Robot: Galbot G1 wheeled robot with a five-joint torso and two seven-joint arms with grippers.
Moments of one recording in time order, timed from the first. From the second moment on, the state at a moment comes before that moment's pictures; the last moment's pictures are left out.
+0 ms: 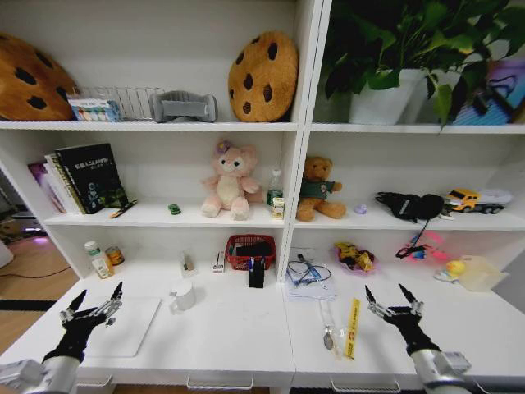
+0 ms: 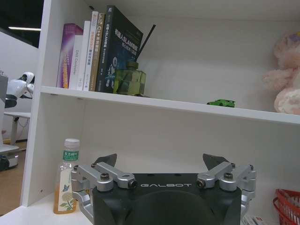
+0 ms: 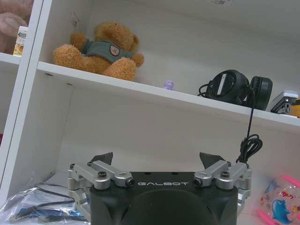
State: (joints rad) left arm 1.93 -1.05 -1.00 -2.13 -0.82 -0.18 -0.07; right arm -1.96 0.93 0.85 2.01 0.46 0.39 0.16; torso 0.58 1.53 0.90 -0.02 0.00
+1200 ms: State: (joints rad) left arm 1.93 -1.05 -1.00 -2.13 -0.82 -0.18 -0.07; right arm -1.95 0.91 0.86 2.02 0.50 0.38 0.17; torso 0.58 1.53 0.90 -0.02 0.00
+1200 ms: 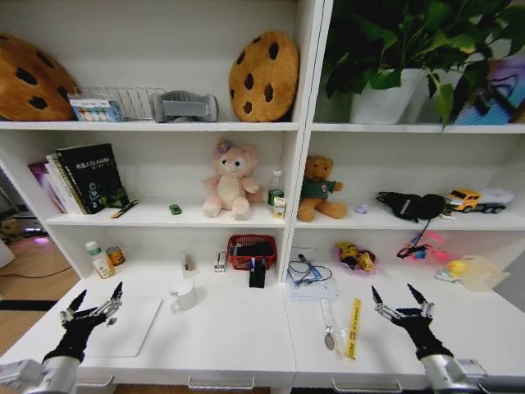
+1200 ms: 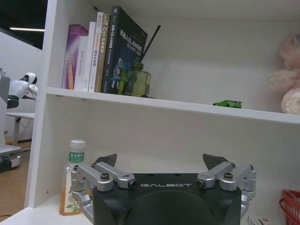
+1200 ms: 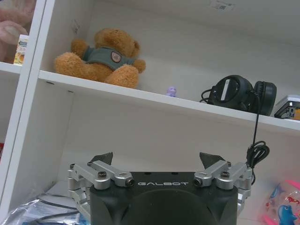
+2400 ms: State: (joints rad) left arm 1.93 -1.05 -1.00 -2.13 -0.82 -0.18 -0.07; right arm -1.95 0.91 0.86 2.02 0.50 0.38 0.17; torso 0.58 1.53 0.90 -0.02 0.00
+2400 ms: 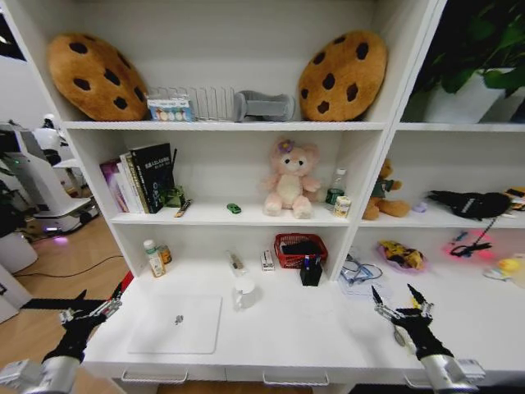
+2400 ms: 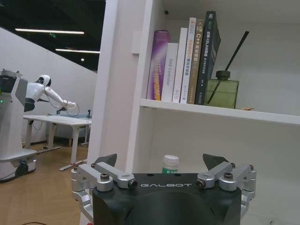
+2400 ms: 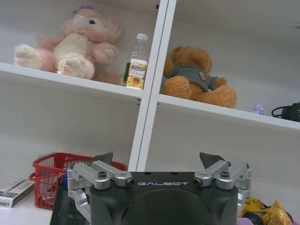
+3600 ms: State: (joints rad) left arm 1.93 -1.05 -1.00 -2.13 -0.82 -0.18 -0.07; right arm -1.95 0.91 0.86 2.02 0.50 0.38 0.17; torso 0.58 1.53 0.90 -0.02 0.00
